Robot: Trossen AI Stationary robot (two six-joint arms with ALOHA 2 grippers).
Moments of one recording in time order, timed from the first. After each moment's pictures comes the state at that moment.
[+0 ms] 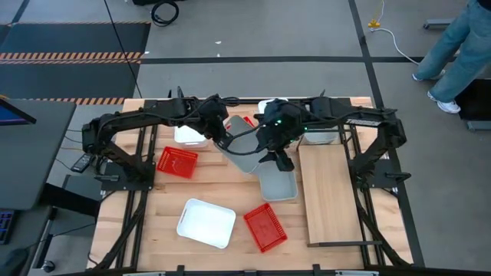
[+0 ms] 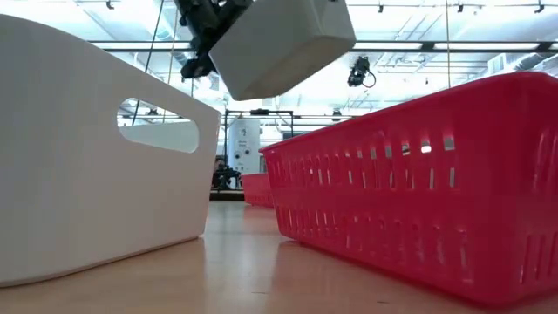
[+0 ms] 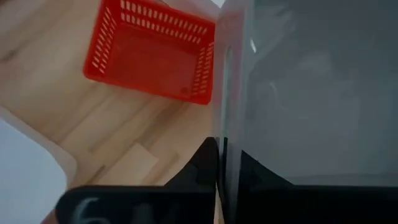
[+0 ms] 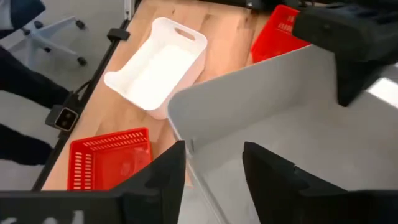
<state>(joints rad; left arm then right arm) 0.28 1.52 1.41 -0.89 0.05 -0.53 -0.03 1.65 1.86 -1.06 -0.29 -0.20</state>
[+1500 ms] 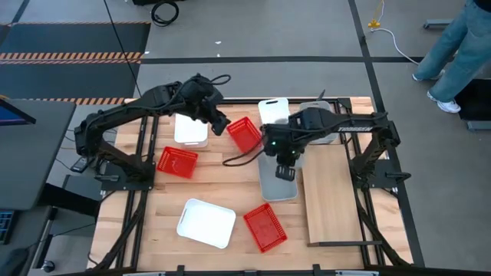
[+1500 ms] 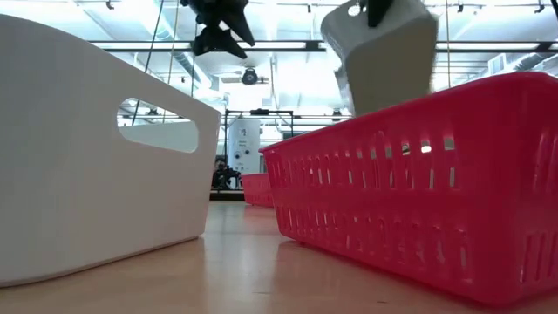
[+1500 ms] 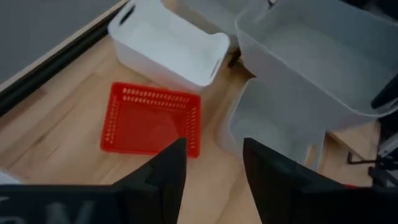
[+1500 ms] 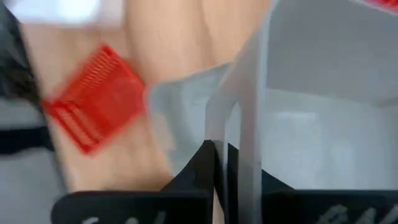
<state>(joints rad) 0.36 1.45 1.51 -0.83 0.10 -0.37 0.06 1.71 1.88 -1.46 -0.12 0.36</state>
